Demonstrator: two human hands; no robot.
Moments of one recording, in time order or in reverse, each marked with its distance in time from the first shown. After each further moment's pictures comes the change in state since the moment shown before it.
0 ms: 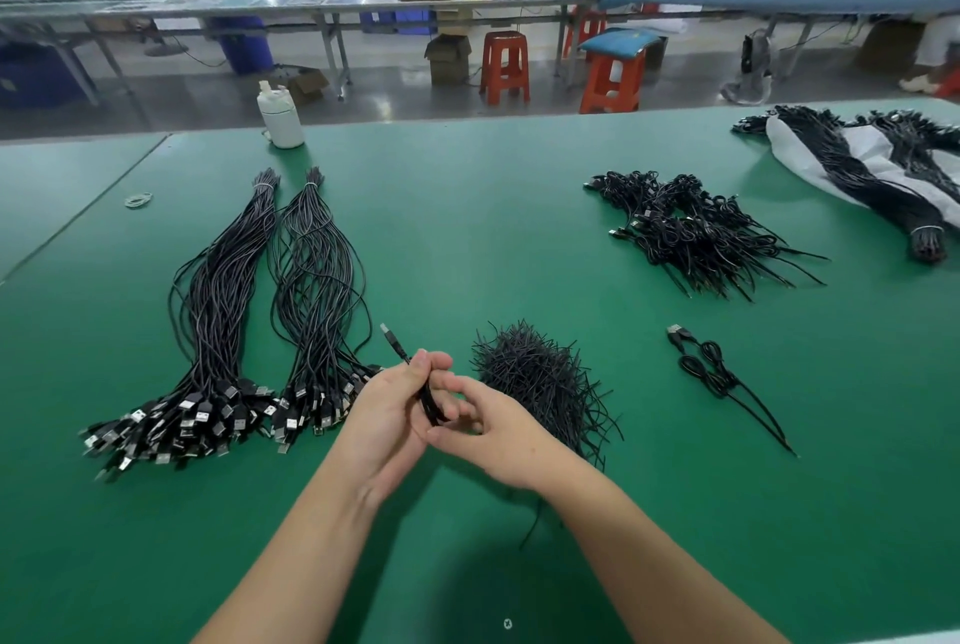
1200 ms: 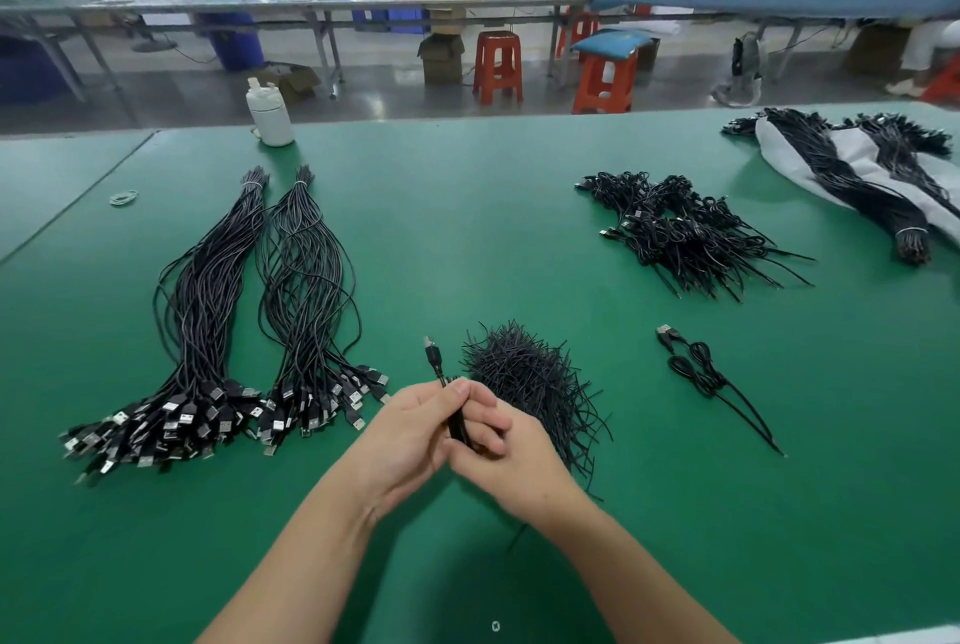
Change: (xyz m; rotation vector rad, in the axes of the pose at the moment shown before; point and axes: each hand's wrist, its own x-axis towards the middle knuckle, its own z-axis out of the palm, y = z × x) left_hand -0.012 -0.008 0.020 0.192 -0.217 -0.167; right_hand -0.032 0.009 -0.002 0.003 0.201 -0.127
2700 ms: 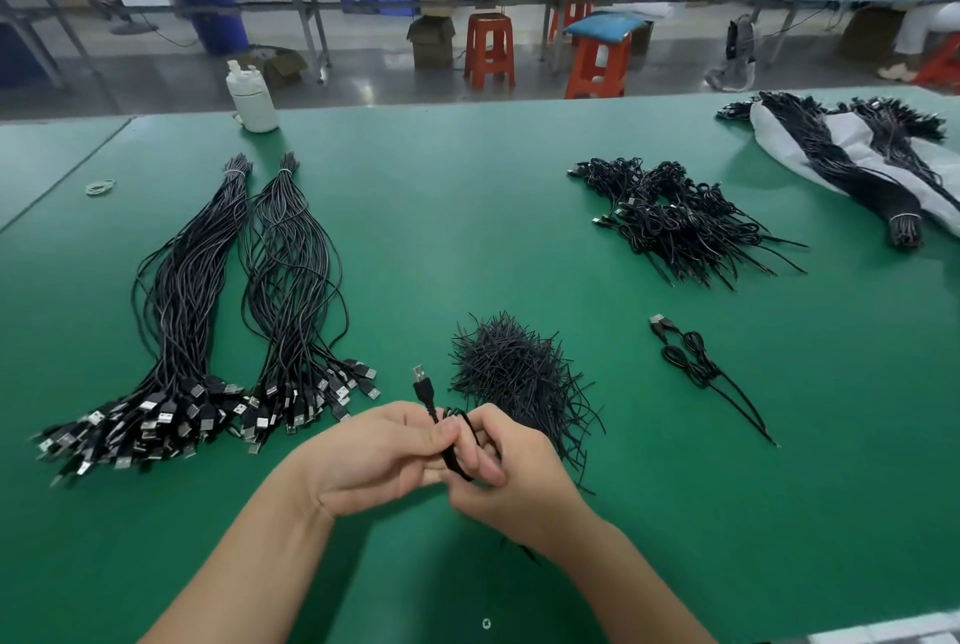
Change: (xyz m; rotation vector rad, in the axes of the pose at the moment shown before) left_hand -0.010 0.016 -0.016 0.128 -0.340 -0.291; right_hand -0.017 0.014 -0.010 -0.310 0.012 -0.059
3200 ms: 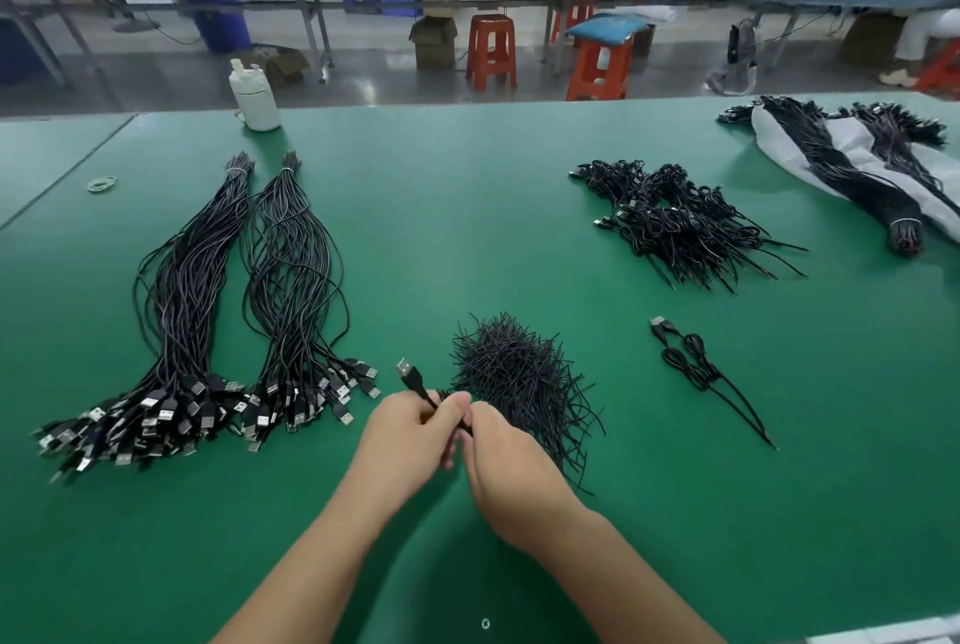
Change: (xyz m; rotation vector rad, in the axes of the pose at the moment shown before) left_hand 0.027 -0.020 0.014 0.733 0.910 0.085; right_hand 0.008 -0.011 0.006 -0.440 -0.090 0.018
